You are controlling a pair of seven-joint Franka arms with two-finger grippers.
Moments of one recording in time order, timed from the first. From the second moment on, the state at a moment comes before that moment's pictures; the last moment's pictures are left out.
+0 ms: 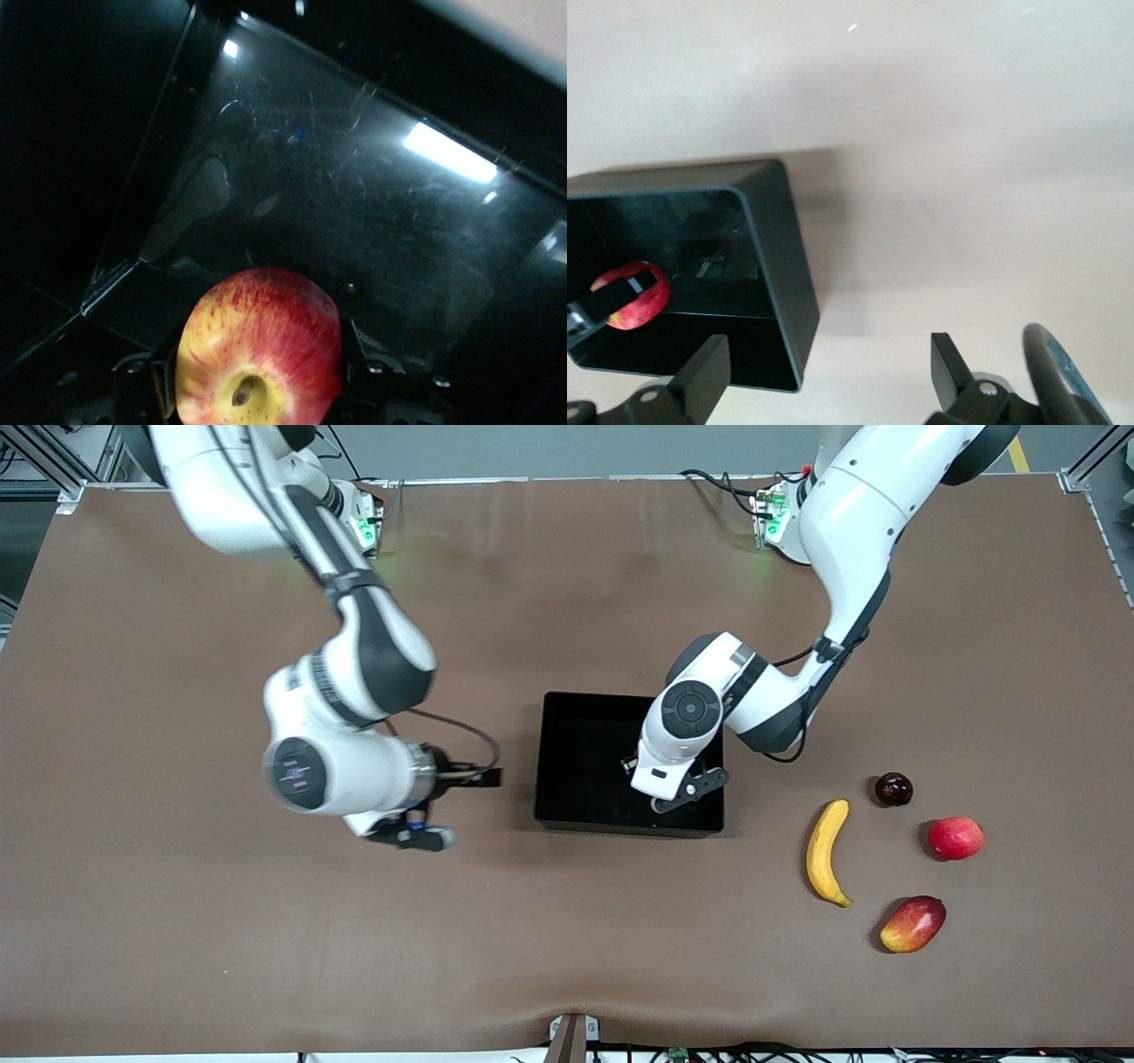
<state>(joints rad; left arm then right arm) -0.24 0.70 -0.42 -1.63 0.23 2.14 -1.14 0.34 0.71 0.04 -1.13 0.35 1.66 0.49</state>
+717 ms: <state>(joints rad) -0.25 0.70 -0.42 -1.71 0.28 2.18 -1.14 0.11 0.46 0.04 -1.08 0.08 1.45 0.14</state>
